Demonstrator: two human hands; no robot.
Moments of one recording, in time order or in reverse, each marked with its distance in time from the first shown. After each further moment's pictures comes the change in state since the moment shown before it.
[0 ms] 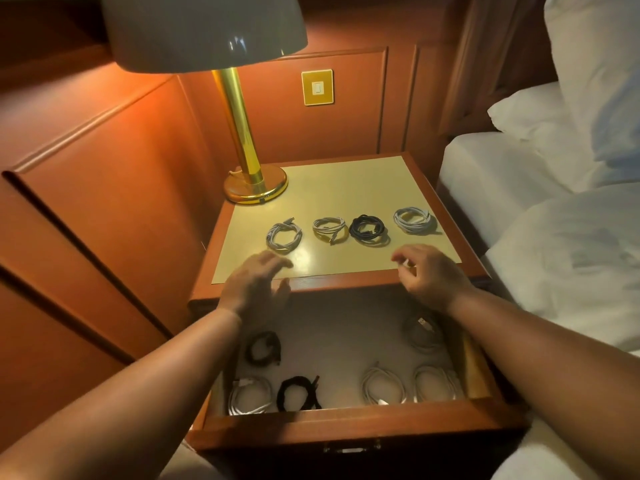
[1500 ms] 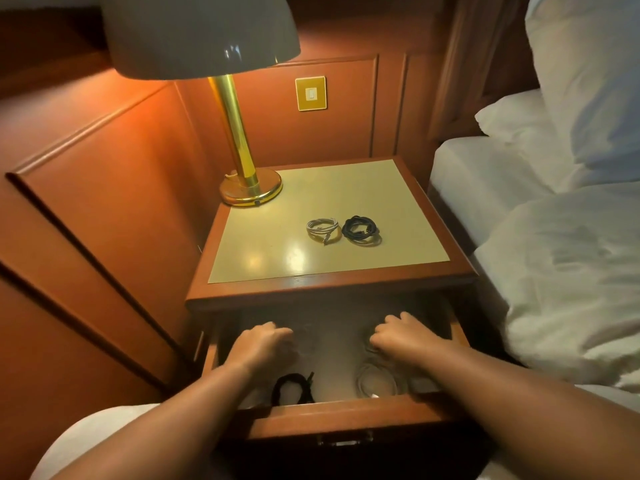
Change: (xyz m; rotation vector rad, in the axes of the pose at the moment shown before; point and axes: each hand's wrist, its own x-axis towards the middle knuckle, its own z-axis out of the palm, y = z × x) left_hand -0.063 0.048 0.021 0.128 -0.584 -0.272; right_hand -0.056 -0.020 0.061 -0.682 -0.689 -0.208
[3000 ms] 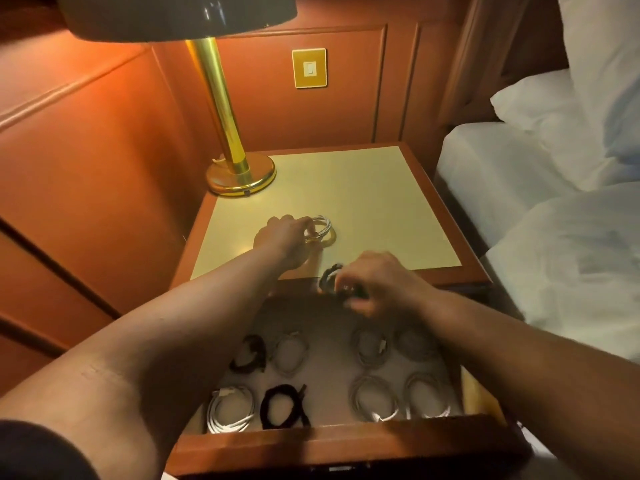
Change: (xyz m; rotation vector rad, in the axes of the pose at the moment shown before) left_hand 0.164 0.021 -0.086 -0.057 0.235 -0.073; right_hand 0.026 0.031 -0.086 0.383 0.513 -0.170
